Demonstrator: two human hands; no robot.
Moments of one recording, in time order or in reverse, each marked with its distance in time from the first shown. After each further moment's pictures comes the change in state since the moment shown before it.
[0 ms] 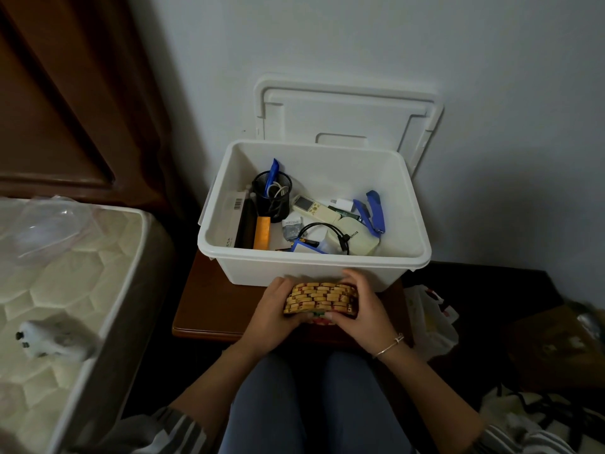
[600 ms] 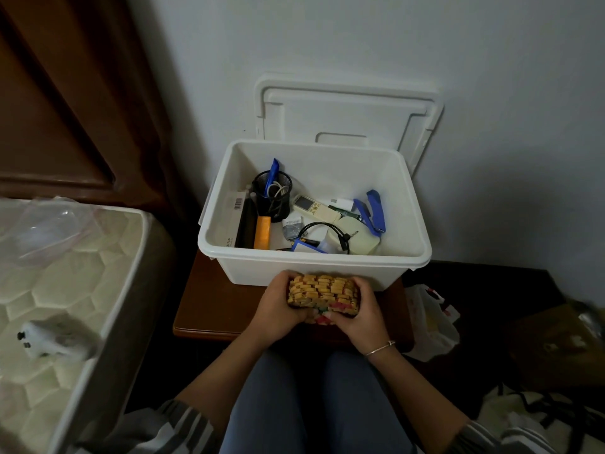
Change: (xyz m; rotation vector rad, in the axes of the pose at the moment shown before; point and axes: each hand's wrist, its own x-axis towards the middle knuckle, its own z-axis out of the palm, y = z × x) left_hand 0.012 0.005 0.002 -0.199 -0.010 -0.248; right_hand -0.002 0.017 0.022 0.156 0.179 0.141
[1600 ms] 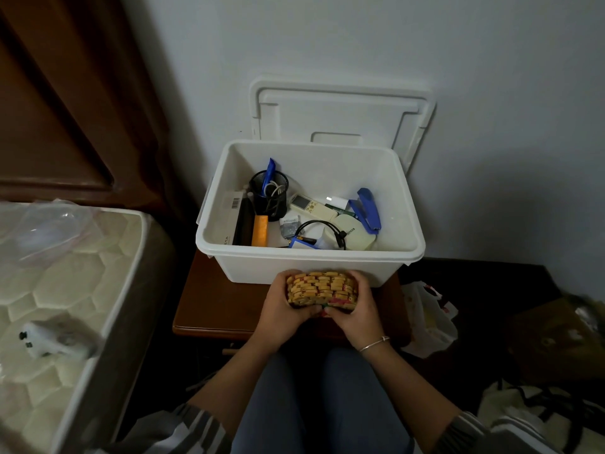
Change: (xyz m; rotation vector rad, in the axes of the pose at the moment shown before) left_hand -0.012 -0.002 0.018 -0.126 0.090 -0.012; right_hand -0.003 -0.005 0.002 0.029 0.032 0.004
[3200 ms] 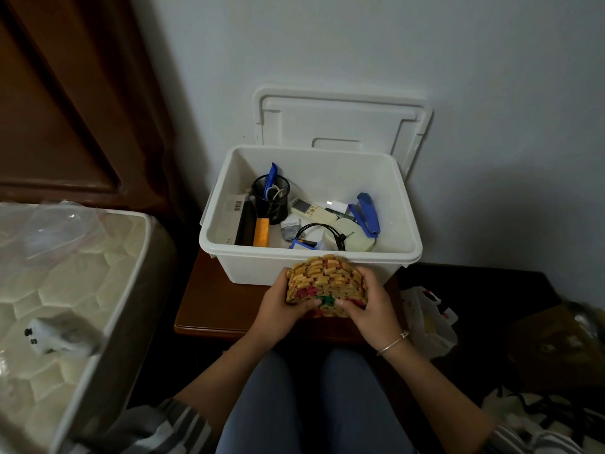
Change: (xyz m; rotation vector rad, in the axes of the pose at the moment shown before) left_hand -0.005 0.024 -0.011 -0.066 -0.073 0.019; right_hand -0.001 -0.027 -0.033 -0.063 -0.079 -0.128
